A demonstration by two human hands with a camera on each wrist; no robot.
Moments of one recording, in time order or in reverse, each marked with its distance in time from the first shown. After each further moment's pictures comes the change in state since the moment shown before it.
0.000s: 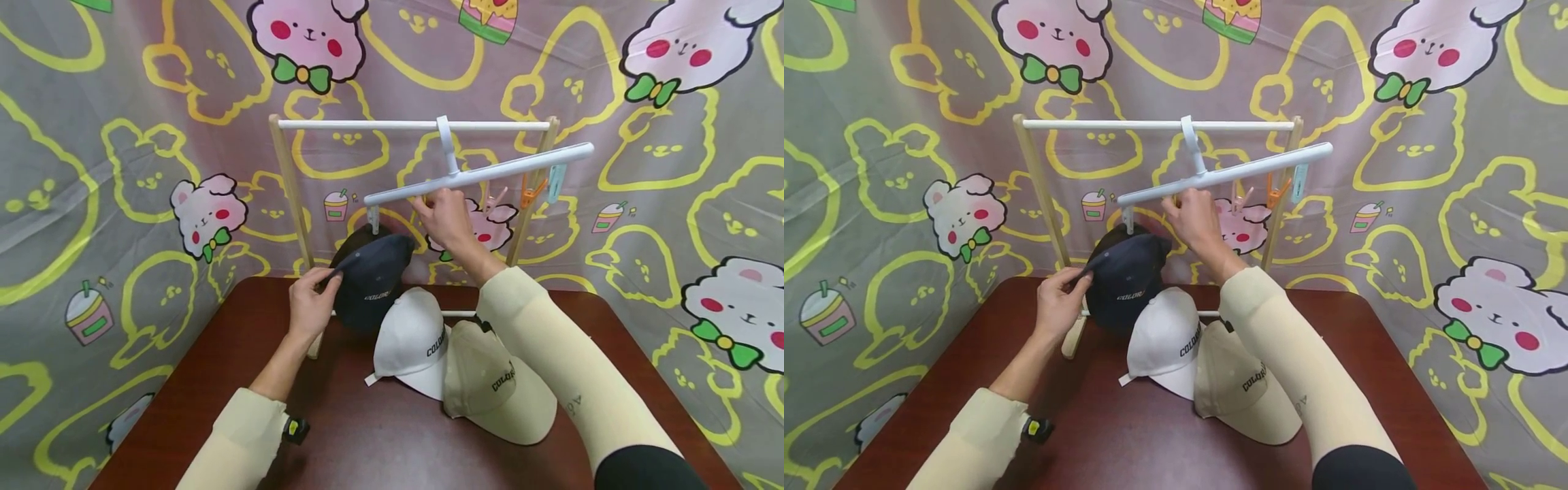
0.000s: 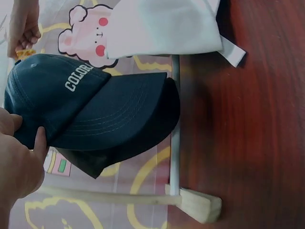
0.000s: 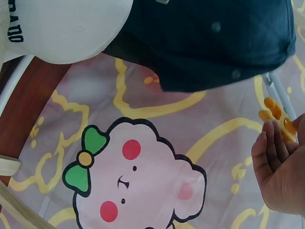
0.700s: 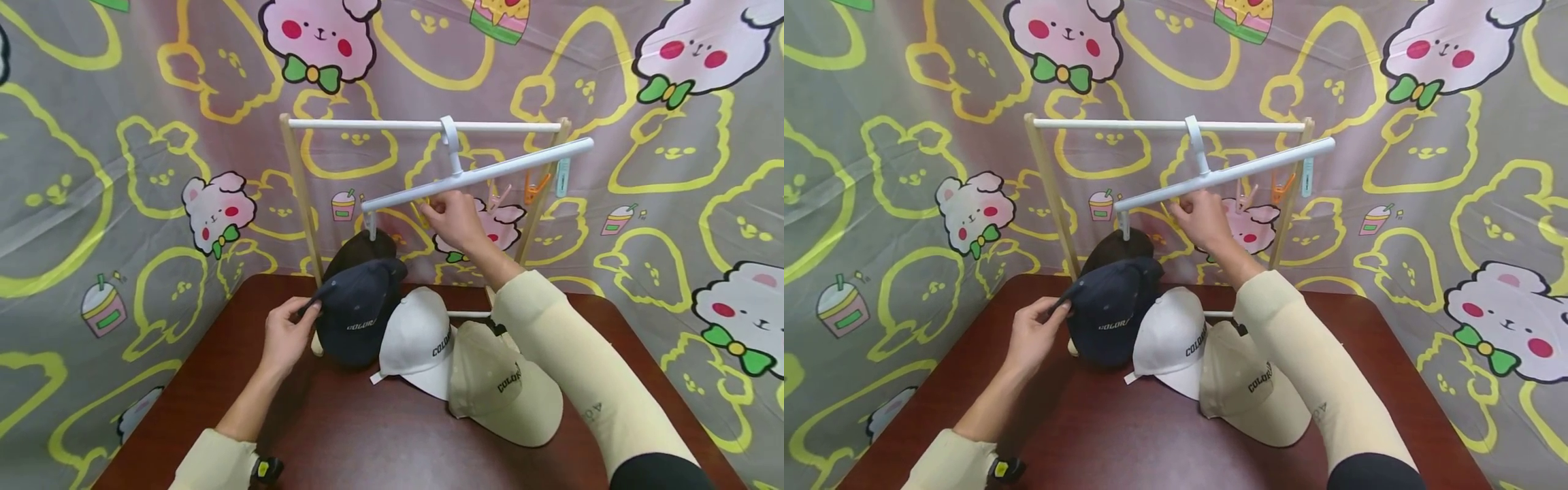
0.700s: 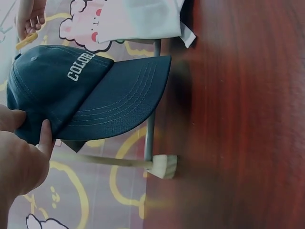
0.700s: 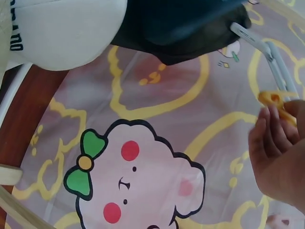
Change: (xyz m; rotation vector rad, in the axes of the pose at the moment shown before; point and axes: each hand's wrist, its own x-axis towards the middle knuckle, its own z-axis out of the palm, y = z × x) left_hand -0.044 0.005 -0.055 -0.088 -0.048 -0.203; right_hand -0.002 0.003 -0.009 0.086 -0.139 0.001
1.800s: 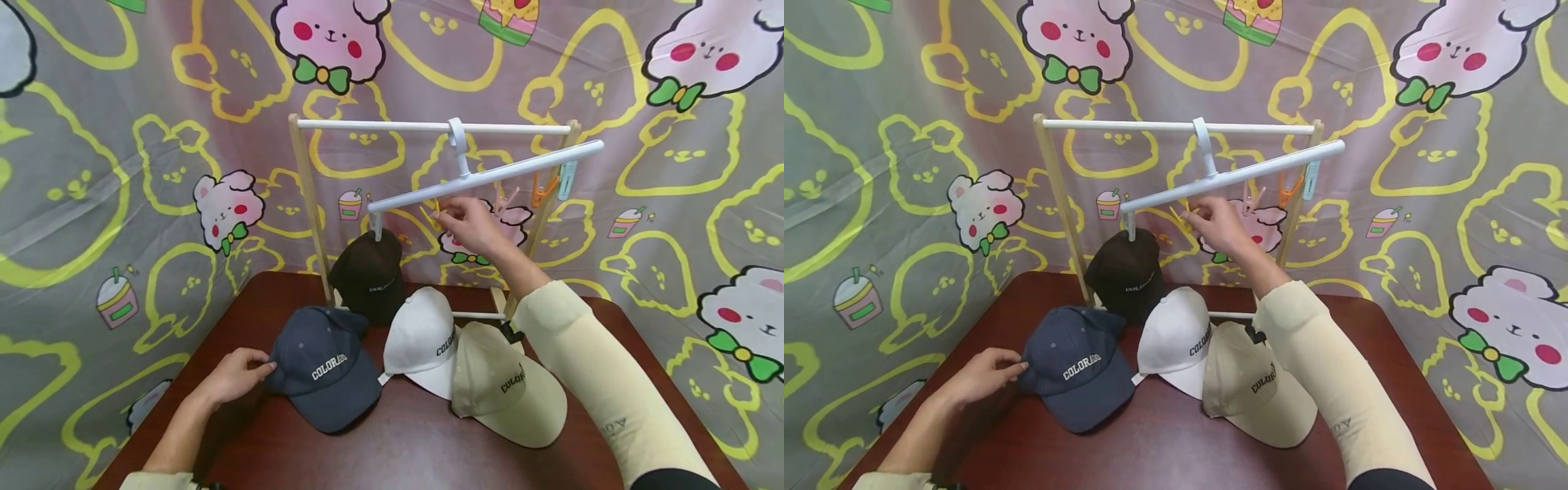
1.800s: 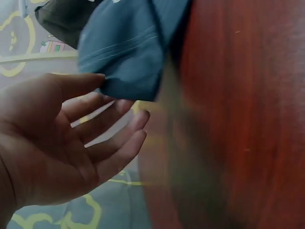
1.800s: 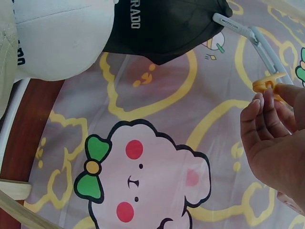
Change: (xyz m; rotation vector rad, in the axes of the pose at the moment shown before) left_hand -0.028 -0.051 -0.115 0.507 -0.556 -0.289; right_hand -0.011 0.006 -0.019 0.273 -0.233 0.122
